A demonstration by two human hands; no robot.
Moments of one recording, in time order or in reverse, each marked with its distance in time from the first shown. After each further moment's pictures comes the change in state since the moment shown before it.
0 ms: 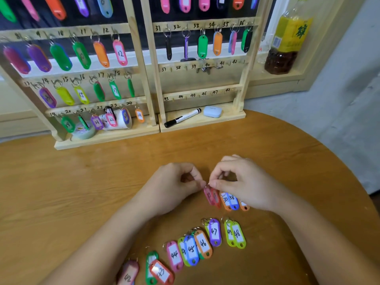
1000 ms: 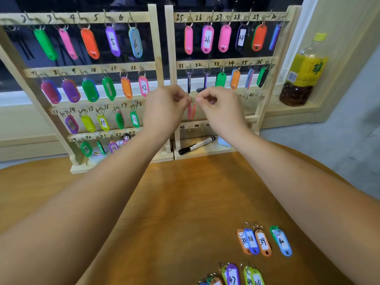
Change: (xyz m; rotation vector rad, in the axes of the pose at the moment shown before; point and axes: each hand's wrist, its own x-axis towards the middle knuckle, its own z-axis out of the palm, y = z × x) left_hand 0.150 0.028 -0.142 0.152 0.794 0.092; right_hand 0.213 -0.061 -0.059 0.111 0.694 -0.149
